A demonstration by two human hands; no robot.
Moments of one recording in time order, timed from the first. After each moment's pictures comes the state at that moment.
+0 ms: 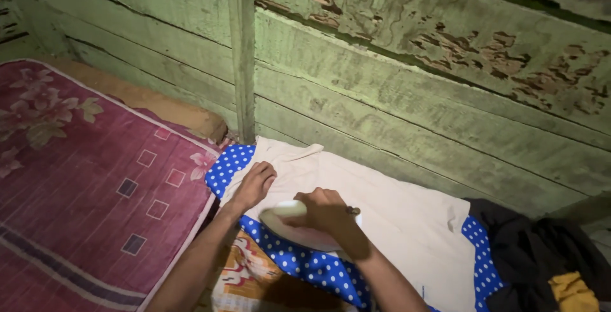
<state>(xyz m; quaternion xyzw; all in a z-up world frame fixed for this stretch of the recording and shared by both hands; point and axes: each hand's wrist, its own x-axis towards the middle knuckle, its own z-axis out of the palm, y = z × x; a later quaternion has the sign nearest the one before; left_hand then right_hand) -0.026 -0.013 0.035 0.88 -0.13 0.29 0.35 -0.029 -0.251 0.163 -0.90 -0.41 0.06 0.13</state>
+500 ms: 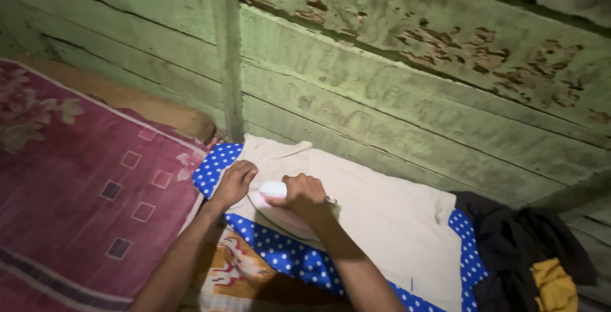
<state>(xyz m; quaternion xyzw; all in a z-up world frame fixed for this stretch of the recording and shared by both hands) -0.018 0.008 0.018 0.87 -0.12 0.31 0.38 -0.006 -0.236 0.107 -0.87 -0.42 -0.21 0.15</state>
